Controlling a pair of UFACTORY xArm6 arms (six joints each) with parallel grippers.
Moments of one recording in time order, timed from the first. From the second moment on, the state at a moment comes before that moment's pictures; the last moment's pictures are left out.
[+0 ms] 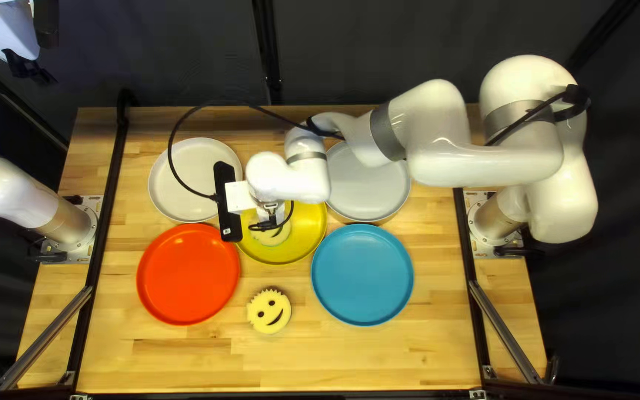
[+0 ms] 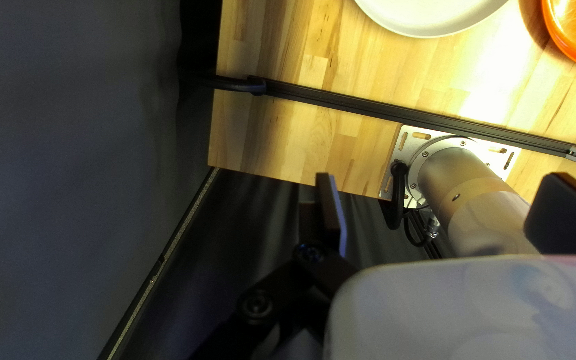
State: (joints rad) left arm 0.96 -0.86 -0.94 0.00 1.73 0.80; right arm 0.04 0.41 -1.18 -0.19 0.69 0.00
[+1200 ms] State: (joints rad) left arm 0.96 -0.86 -0.94 0.00 1.73 0.80; right arm -0.32 0.44 -1.32 -0.10 0.79 -0.26
